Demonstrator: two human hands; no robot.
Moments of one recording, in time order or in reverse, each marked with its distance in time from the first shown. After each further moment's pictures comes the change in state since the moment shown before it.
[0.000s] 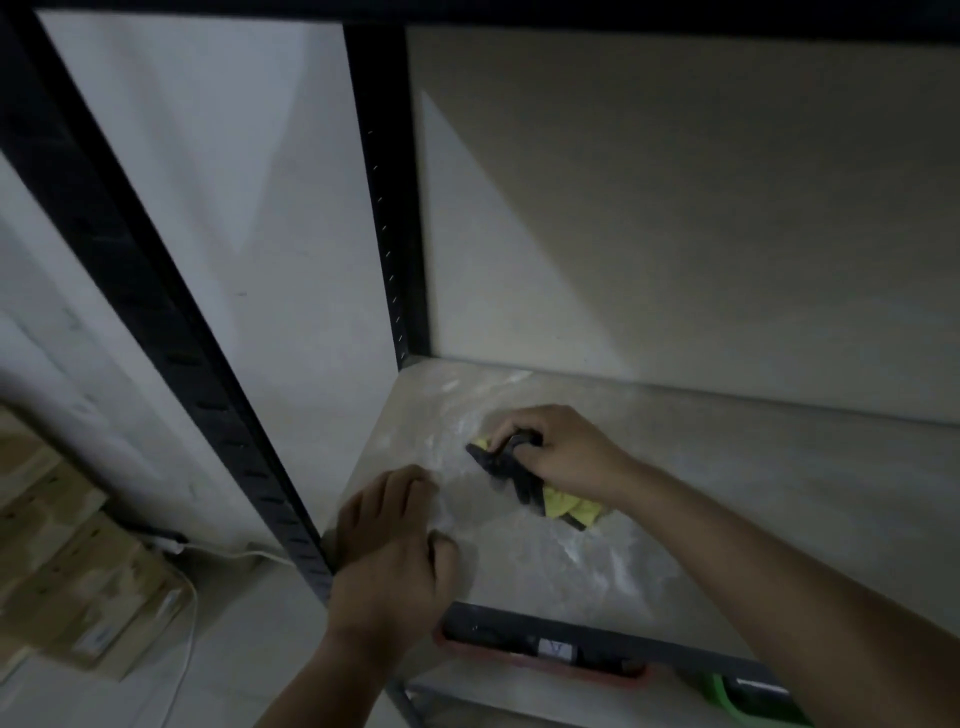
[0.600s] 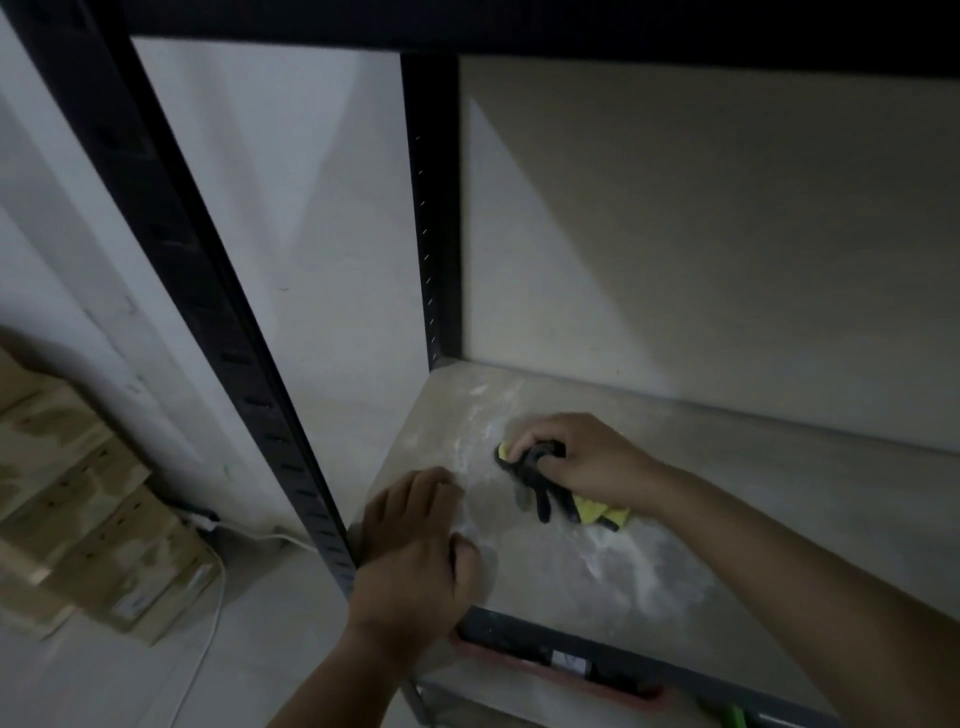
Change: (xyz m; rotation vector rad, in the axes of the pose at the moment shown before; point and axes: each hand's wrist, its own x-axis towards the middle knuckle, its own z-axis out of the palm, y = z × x) left_hand 0.000 -0.001 0.002 0.009 -0.013 0.017; right_hand 0.005 -0.006 -0.009 0.001 -0.161 -0.003
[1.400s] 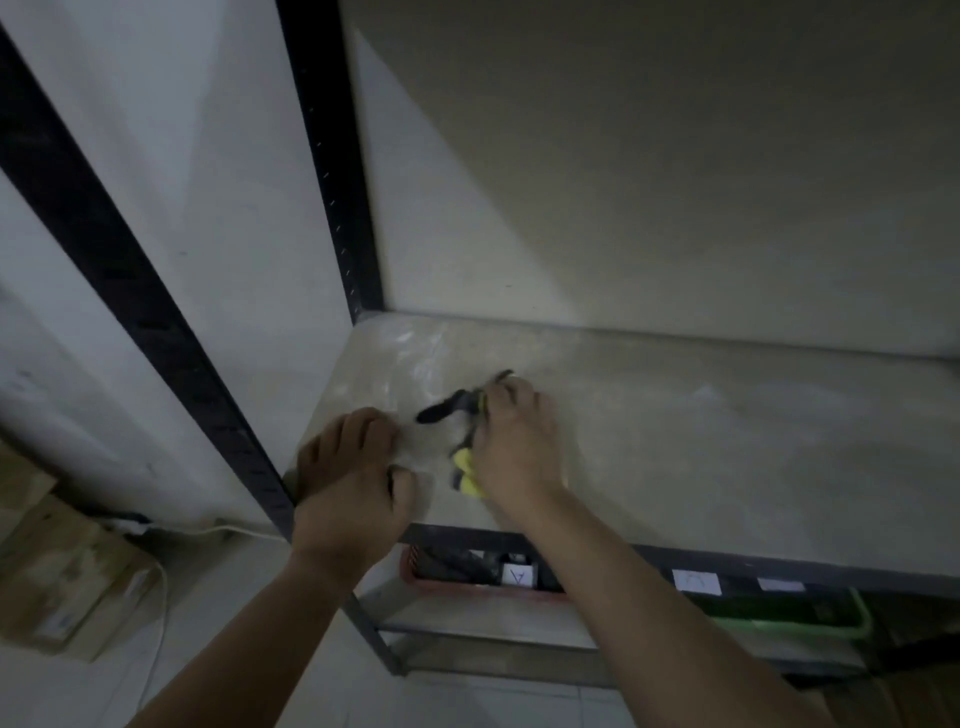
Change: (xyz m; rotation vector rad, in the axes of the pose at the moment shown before) left_hand -0.002 -0.004 0.005 0.051 -0.017 0.017; right_hand -0.048 -0.014 0.085 -0.333 0.584 0.404
